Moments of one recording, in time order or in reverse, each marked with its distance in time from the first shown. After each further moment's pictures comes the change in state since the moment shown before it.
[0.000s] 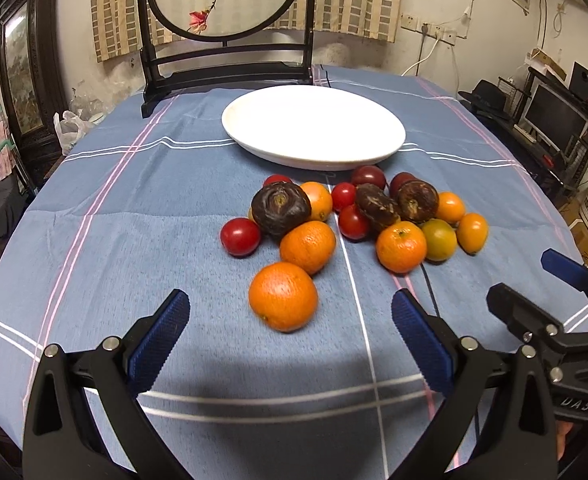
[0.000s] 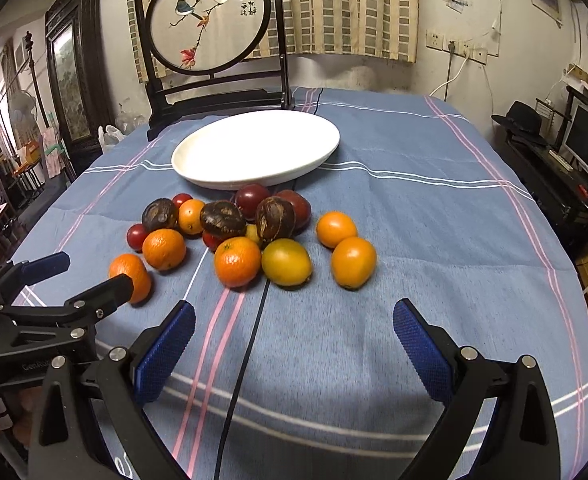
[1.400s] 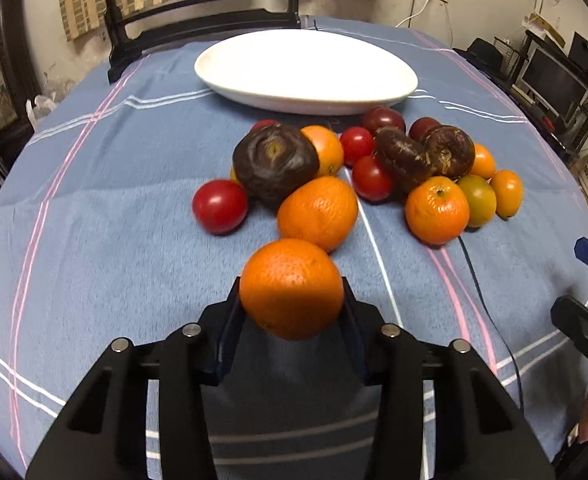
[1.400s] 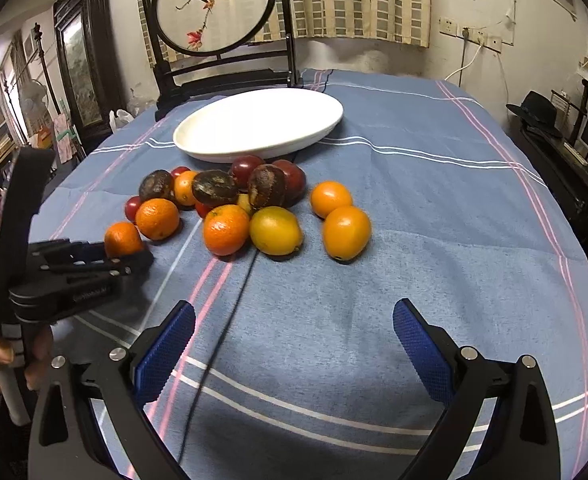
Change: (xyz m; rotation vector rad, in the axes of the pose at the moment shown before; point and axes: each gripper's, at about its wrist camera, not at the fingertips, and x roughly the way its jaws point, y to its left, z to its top) left arm 0.063 0.006 0.007 0.060 0.161 -0.039; right arm 0.011 -0.022 -0.012 -0.025 0.063 0.053
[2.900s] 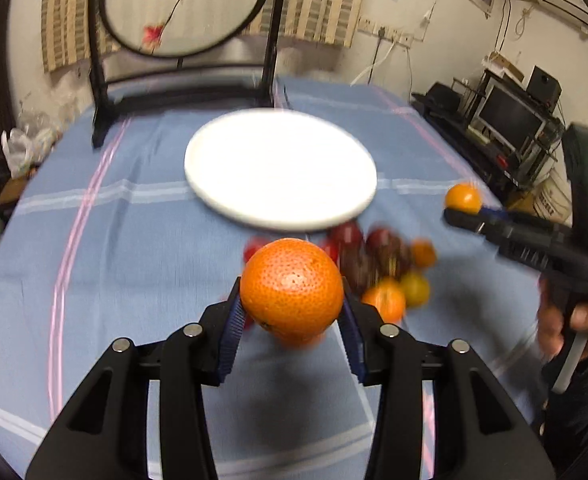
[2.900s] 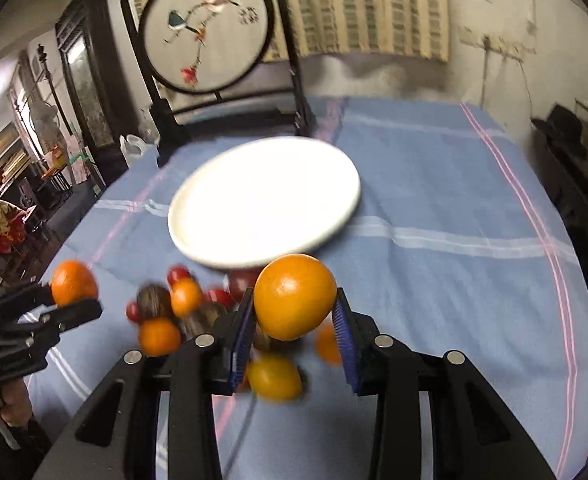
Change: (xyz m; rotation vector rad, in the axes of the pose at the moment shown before) left arm -0.066 0.023 0.069 0.020 -0.156 -0.163; right arm 0.037 -0.007 0.126 0.010 -0.034 0.103
